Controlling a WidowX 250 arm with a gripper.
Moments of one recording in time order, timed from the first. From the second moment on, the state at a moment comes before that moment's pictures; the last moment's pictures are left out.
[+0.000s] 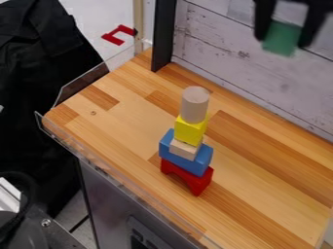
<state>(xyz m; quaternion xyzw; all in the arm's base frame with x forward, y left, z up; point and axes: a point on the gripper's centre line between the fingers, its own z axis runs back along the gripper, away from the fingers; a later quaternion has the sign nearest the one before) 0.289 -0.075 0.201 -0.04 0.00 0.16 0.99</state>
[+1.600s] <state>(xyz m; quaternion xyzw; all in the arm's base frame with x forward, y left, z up) 0.240 -0.038 0.150 -0.04 0.07 0.19 0.98</state>
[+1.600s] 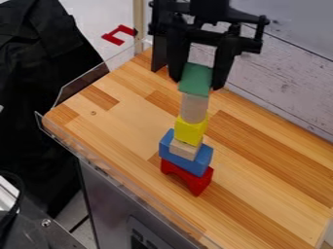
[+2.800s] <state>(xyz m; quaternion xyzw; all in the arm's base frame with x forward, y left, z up) 0.243 -0.034 0.131 -0.04 0.08 0.19 0.98</state>
